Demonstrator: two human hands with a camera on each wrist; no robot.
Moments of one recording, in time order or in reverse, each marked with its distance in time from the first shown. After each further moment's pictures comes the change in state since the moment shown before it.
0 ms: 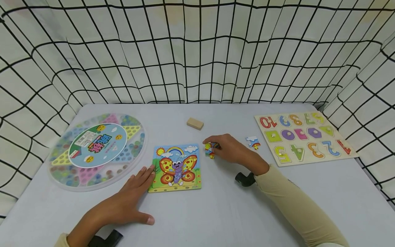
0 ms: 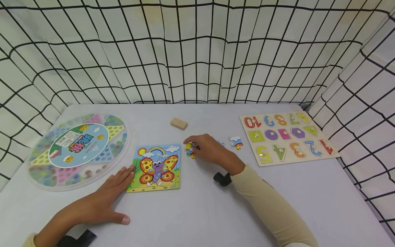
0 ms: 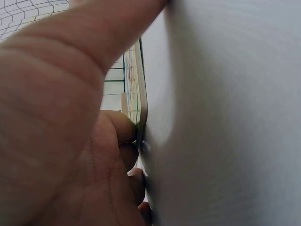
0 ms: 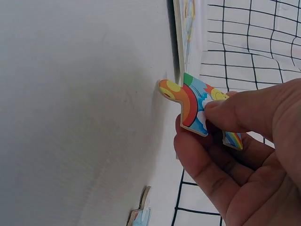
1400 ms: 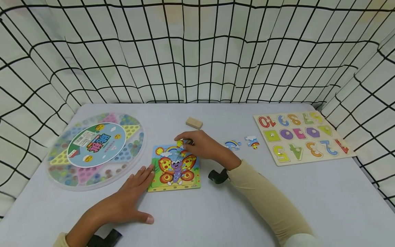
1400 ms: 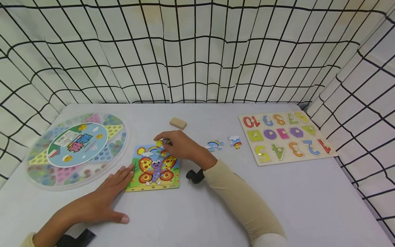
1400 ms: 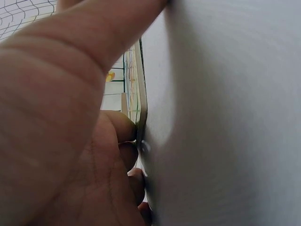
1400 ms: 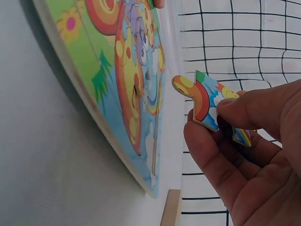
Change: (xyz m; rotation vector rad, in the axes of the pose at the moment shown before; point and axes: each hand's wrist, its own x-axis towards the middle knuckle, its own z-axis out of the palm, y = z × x) left_hand 0.001 0.002 0.000 -0.003 -0.012 -0.003; right_hand 0.046 -0.047 0.024 0.170 -0.027 -0.137
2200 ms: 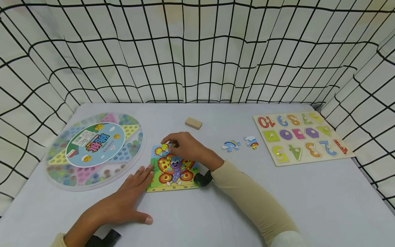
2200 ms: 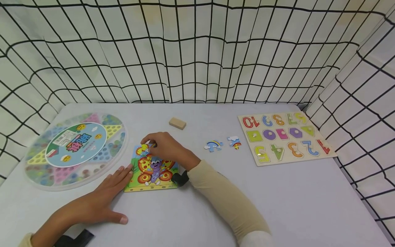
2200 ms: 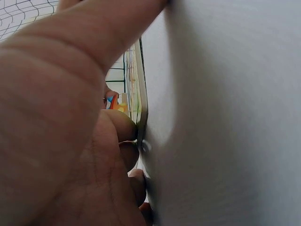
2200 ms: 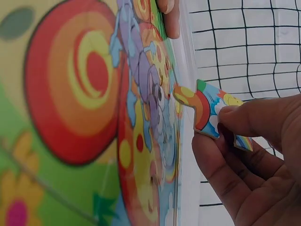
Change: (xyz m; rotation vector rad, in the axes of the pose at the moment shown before) left_hand -0.001 -0.002 0.001 -0.003 0.017 0.028; right_hand 0.030 -0.012 0.030 0.010 0.008 0.009
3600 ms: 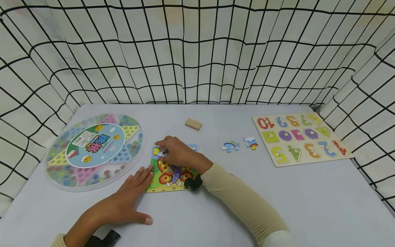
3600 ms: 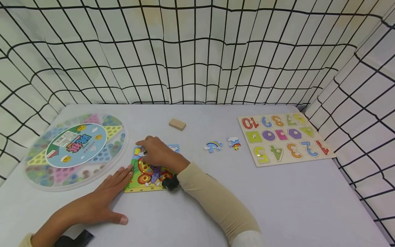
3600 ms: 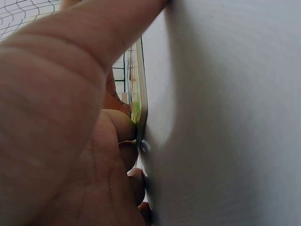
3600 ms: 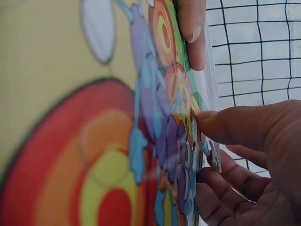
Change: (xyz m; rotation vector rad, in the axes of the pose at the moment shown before) left_hand 0.001 0.000 -0.001 0.003 -0.006 0.000; right_hand 0.014 -0.015 0.024 -0.221 -0.110 0.095
